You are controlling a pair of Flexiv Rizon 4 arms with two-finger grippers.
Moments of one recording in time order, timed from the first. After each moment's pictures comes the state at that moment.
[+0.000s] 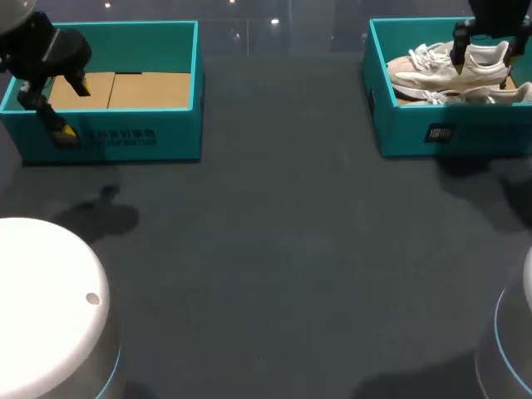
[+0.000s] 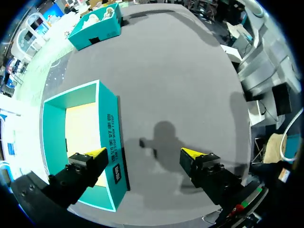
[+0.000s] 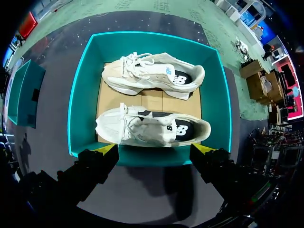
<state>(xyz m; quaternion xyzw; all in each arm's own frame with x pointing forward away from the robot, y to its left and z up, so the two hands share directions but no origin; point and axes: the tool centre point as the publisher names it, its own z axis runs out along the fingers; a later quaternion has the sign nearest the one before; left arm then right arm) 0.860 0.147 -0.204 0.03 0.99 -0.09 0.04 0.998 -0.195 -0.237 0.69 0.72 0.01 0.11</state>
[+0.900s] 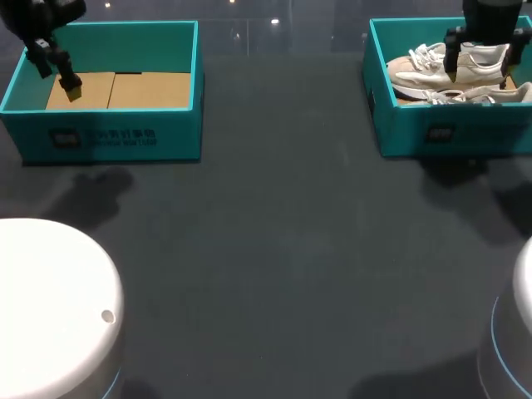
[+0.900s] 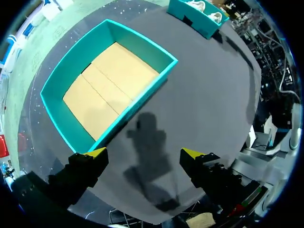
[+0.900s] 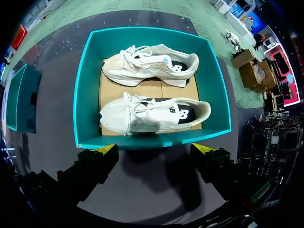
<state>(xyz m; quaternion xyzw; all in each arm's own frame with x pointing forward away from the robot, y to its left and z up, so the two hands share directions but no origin) 0.895 0.172 -0.181 -0.39 0.92 -0.01 -0.01 0.964 -0.172 -0.228 0.72 0.68 -0.01 0.12</state>
